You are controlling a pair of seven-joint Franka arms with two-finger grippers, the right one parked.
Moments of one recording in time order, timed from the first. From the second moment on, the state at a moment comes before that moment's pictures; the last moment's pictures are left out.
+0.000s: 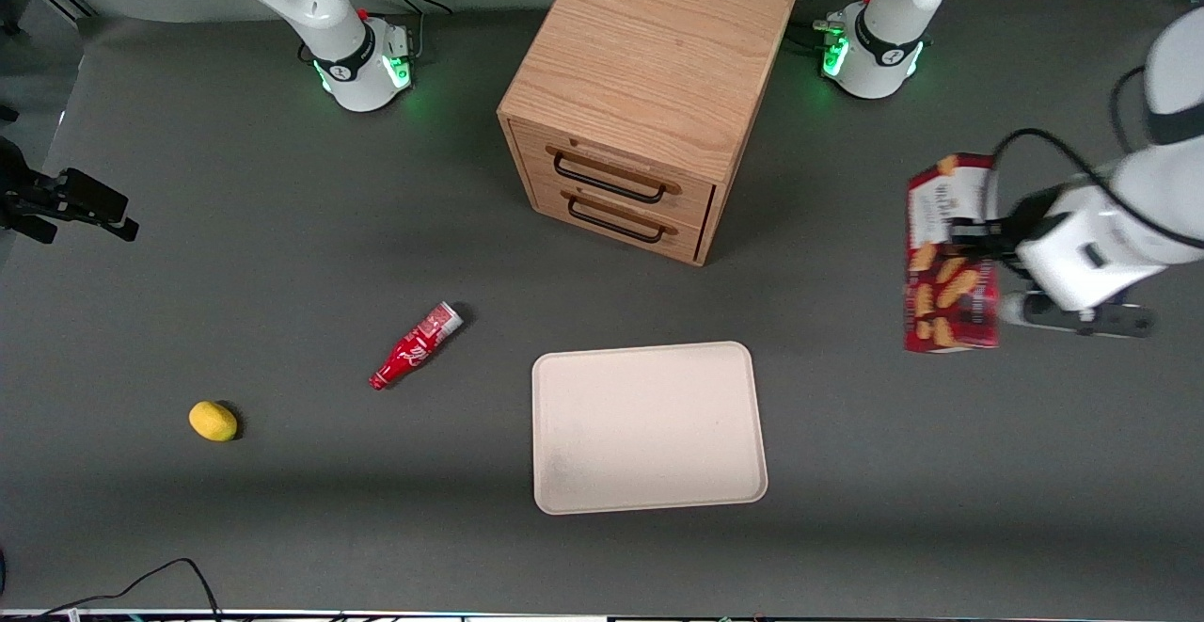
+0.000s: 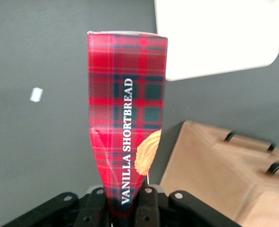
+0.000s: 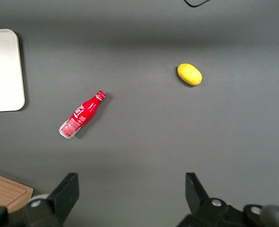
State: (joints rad) arm -0.04 0.34 -0.21 -1.24 -0.14 1.42 -0.21
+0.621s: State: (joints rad) arm -0.13 0.66 -0.35 -1.27 0.08 1.92 -0.52
